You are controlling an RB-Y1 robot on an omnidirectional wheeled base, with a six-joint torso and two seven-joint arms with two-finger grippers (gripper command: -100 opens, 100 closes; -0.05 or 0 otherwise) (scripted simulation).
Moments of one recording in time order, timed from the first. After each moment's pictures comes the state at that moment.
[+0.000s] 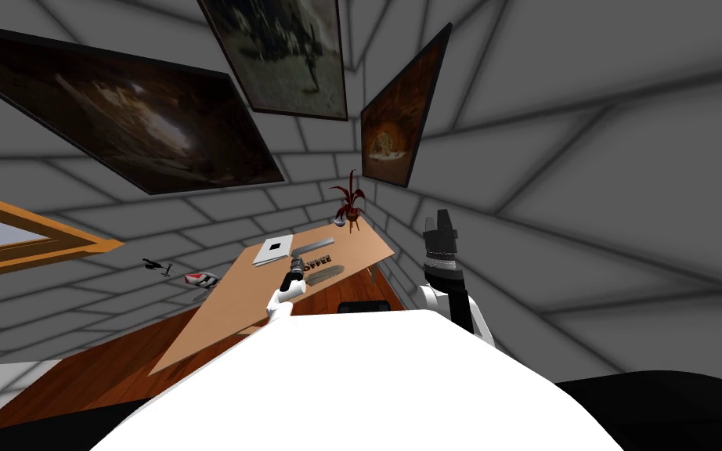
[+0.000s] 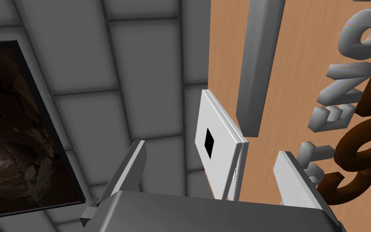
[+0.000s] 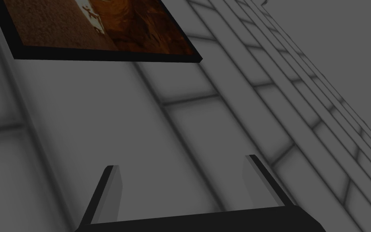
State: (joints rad) left arm -0.03 0.14 0.39 -1.13 0.04 -0.09 0.03; right arm 0.52 0.02 0.00 -2.35 0.11 -0.47 0.11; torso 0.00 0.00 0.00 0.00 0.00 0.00
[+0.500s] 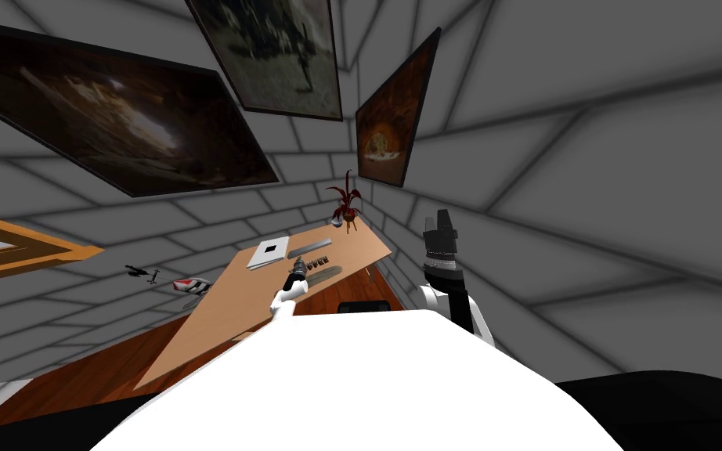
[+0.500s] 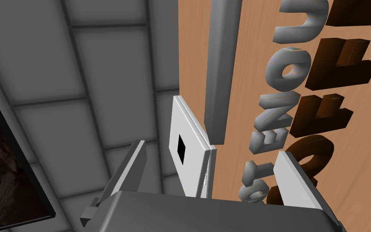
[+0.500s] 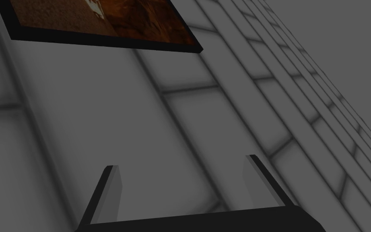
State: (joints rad) left arm -0.08 0.13 0.43 -1.00 0.03 -0.06 0.03; right arm 0.52 0.02 0.00 -2.35 0.11 -0.47 0.11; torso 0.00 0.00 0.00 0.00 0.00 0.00
